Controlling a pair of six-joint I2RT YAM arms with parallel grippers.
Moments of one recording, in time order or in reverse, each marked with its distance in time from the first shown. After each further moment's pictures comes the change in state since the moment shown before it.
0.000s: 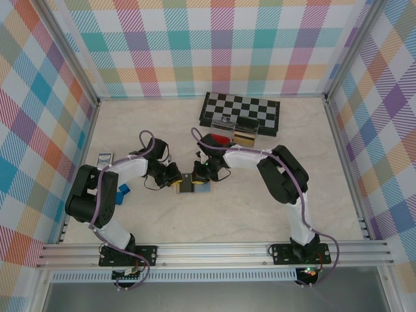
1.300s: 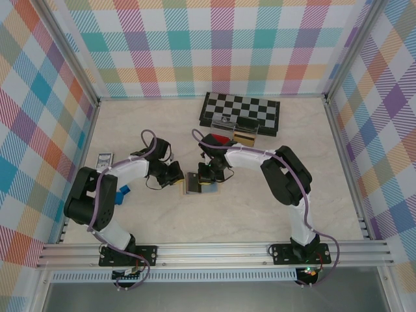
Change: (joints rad) left arm -0.034 -0.032 -0.002 0.031 -0.016 -0.018; right arm 0.000 -0.033 0.006 -0.150 0.137 -0.068
